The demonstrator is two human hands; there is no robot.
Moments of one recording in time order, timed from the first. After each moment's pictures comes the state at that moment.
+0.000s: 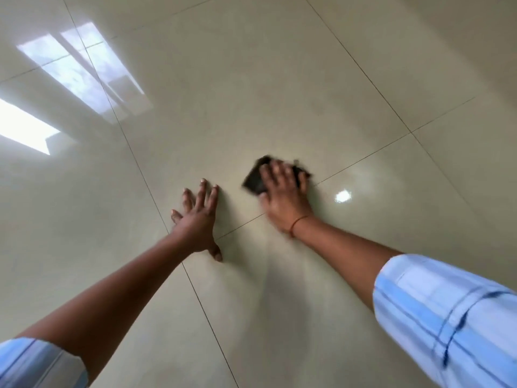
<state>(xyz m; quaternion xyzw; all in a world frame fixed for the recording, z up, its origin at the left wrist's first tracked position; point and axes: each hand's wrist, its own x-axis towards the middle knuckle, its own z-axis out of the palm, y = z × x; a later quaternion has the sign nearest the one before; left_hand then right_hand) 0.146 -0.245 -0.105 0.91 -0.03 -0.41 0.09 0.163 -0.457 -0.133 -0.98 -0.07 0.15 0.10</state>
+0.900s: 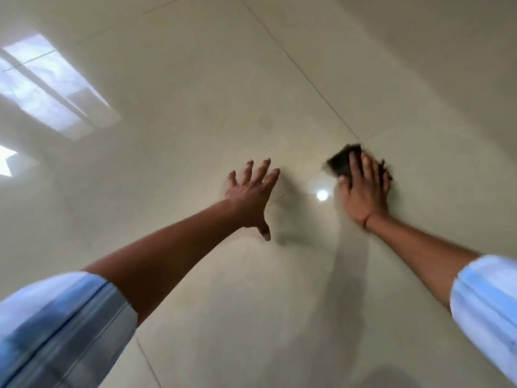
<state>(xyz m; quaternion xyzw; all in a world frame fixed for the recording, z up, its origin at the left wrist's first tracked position) 0.239 -0.441 -0.103 0.91 -0.26 -0.31 0.04 0.197 -0.705 -0.136 -0.98 0.16 0.06 0.09</state>
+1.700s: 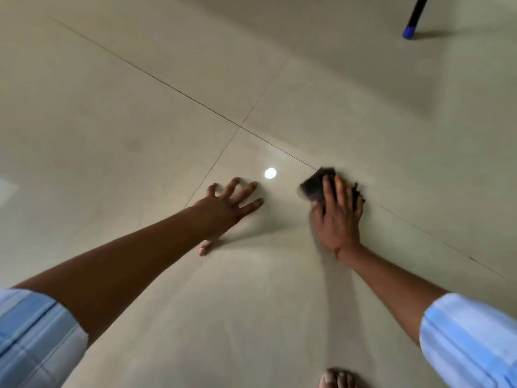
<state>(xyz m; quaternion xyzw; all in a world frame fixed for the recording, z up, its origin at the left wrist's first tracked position) 0.220 -0.573 -0.100 0.71 -0.60 -0.28 -0.24 0.033 -0.772 -0.143 -0.92 0.37 0.03 0.09</state>
